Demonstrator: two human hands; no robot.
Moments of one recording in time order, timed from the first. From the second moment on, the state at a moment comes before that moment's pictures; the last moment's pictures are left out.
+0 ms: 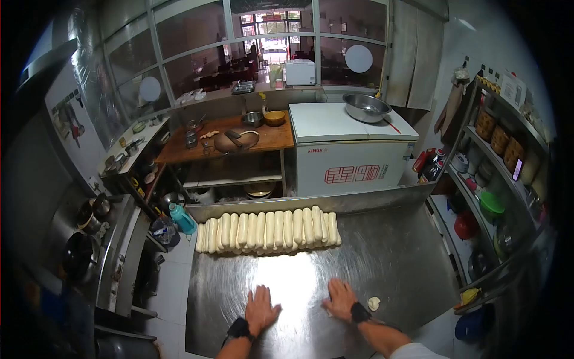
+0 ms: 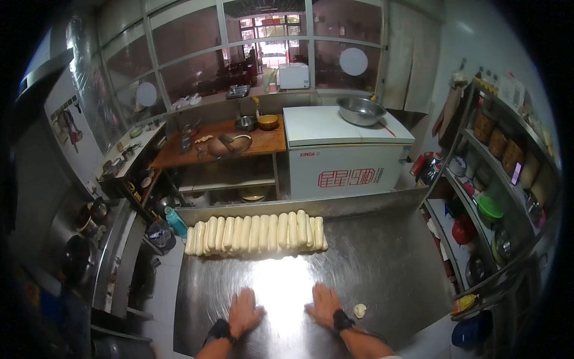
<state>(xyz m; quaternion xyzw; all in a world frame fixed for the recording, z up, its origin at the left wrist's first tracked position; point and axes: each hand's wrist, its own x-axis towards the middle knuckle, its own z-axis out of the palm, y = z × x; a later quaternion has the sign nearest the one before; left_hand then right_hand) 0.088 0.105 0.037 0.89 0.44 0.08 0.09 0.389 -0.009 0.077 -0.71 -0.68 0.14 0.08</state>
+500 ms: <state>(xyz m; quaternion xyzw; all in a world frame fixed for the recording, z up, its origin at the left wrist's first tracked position) 0.122 0.114 0.060 0.89 0.45 0.08 -0.01 0.386 -0.006 0.045 -0.71 -0.69 0.10 0.10</state>
